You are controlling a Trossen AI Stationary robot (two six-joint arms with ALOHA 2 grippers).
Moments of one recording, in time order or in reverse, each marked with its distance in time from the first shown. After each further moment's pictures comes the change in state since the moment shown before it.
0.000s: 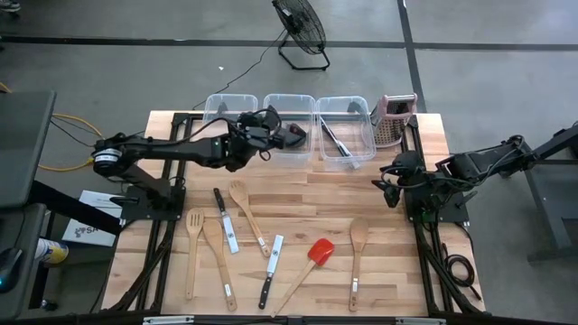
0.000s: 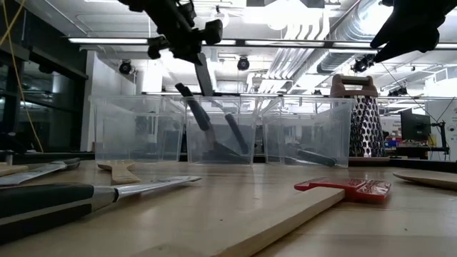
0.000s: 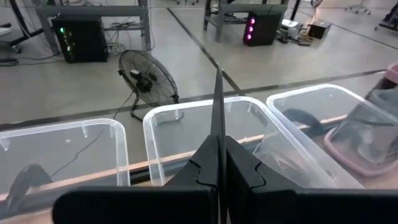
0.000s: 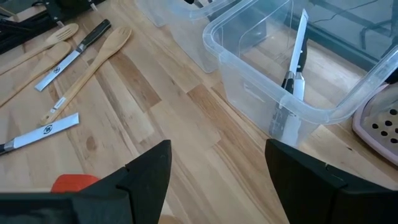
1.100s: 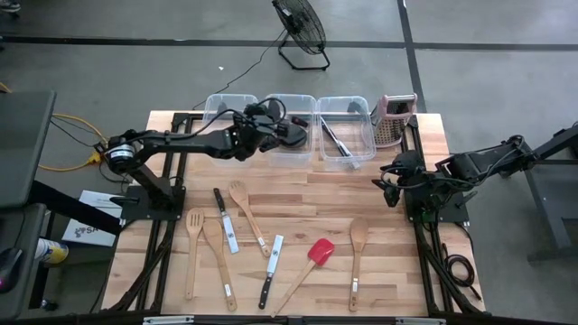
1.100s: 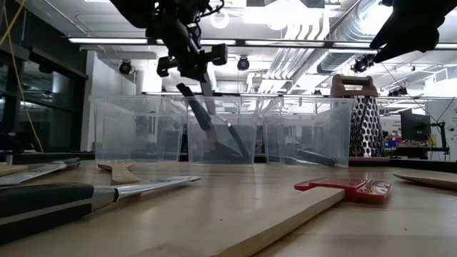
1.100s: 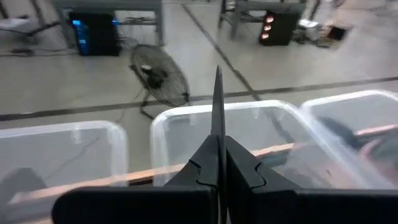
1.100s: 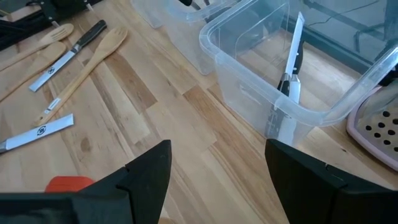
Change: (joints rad) left arm 0.121 0.118 0.001 0.120 0.085 0.016; right arm 0.000 0.002 0.000 -0.007 0.016 -0.003
